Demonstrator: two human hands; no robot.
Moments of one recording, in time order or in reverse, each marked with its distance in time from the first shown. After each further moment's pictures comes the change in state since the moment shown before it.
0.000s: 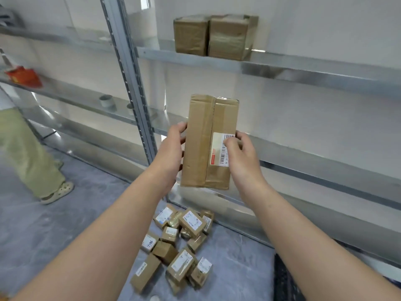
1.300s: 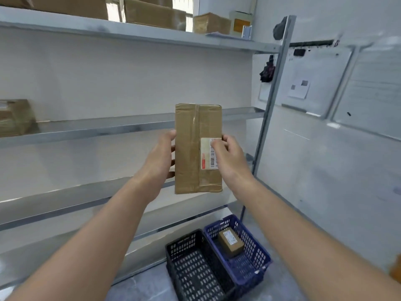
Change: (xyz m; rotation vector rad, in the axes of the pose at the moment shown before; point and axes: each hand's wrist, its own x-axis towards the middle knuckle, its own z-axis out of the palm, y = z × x) left_hand -0.314 0.107 0.278 0.077 -0.830 0.185; right_hand -0.324 -0.146 -0.348 -0.186 0.714 -0.166
